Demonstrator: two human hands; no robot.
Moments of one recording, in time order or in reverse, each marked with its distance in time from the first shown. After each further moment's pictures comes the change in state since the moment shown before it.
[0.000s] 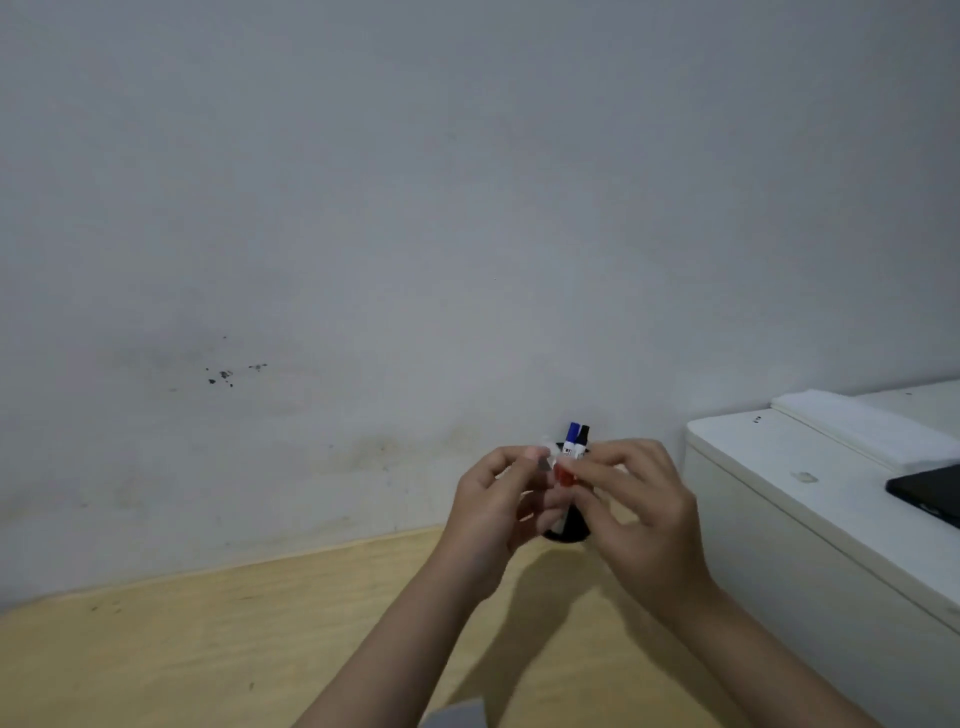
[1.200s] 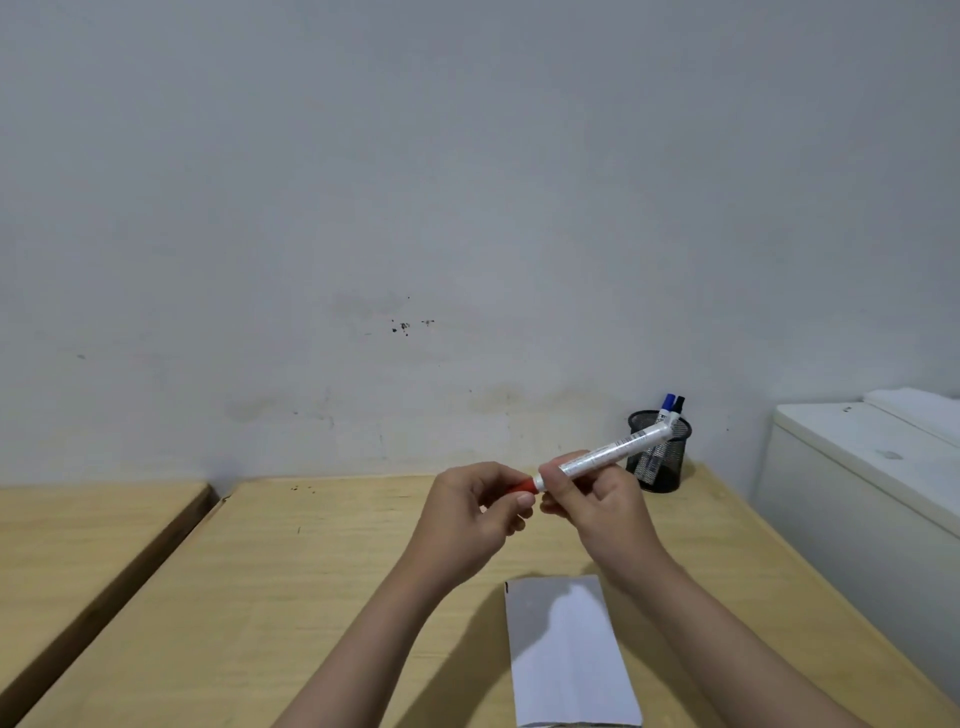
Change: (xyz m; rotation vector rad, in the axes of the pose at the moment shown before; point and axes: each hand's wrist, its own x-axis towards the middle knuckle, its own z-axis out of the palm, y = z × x) left_hand -0.158 0.036 -0.107 0.649 0.168 0.315; right_hand -0.039 -0.152 0.054 0.805 -0.352 0.743
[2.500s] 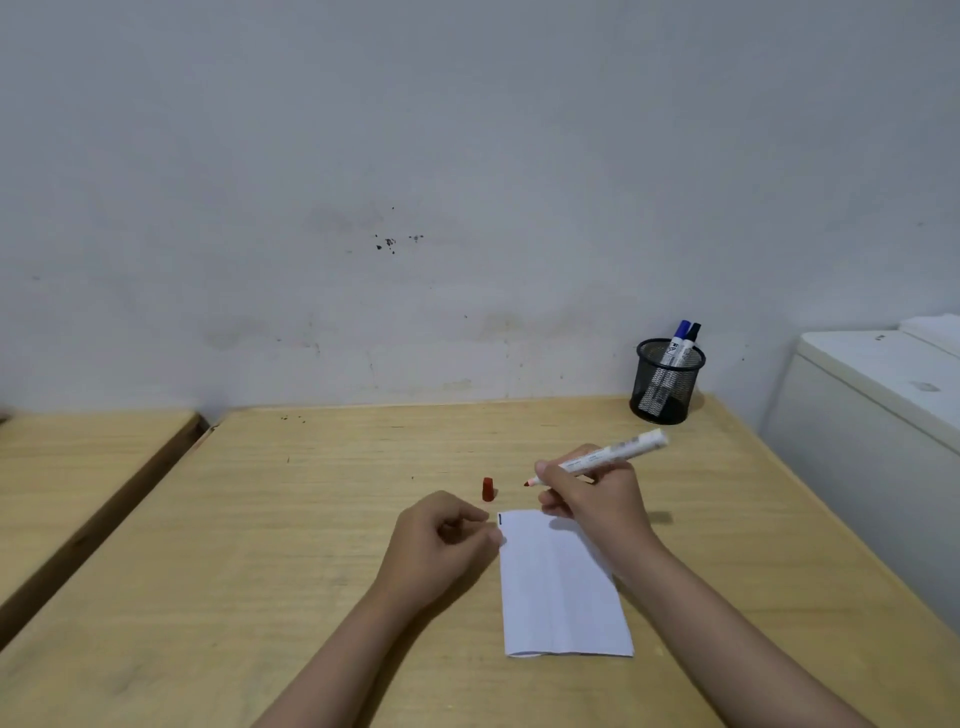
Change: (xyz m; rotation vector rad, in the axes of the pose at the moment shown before) left_hand -0.040 -0.111 0.007 0.254 0.073 -0.222; right_hand -0.014 0.066 -0.015 -0.056 0.150 0.379
